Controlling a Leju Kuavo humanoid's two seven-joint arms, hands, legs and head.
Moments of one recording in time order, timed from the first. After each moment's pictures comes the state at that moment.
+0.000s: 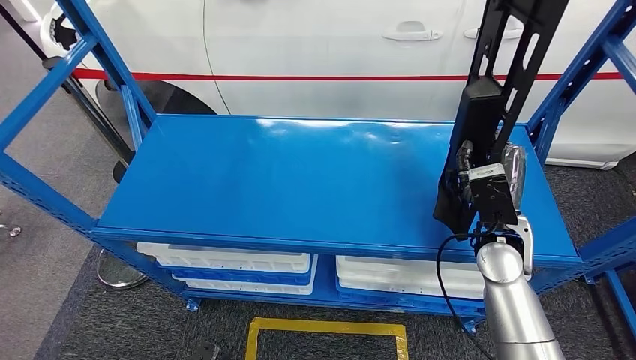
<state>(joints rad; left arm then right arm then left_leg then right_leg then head) -0.14 -0.20 0.75 -0.22 -0.92 -0.08 -0.52 -0.35 -0.12 0.02 -1.57 0.34 -0.38 -0.23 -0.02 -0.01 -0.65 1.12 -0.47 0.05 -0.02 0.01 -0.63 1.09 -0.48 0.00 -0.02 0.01</state>
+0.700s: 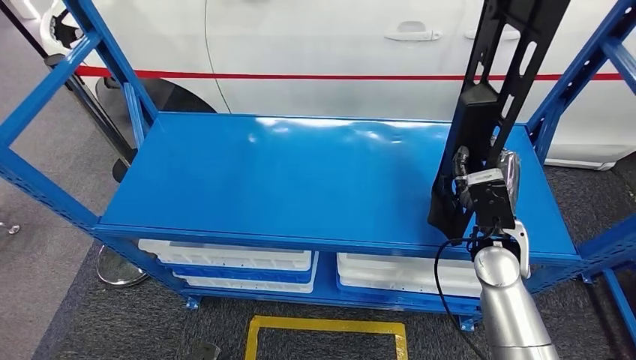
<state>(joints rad) -0.13 -0.20 0.74 -0.22 -0.93 -0.08 -0.52 -0.33 -0.11 0.02 -1.57 0.31 -0.36 -0.24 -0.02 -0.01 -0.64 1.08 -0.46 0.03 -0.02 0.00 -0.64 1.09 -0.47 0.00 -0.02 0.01</state>
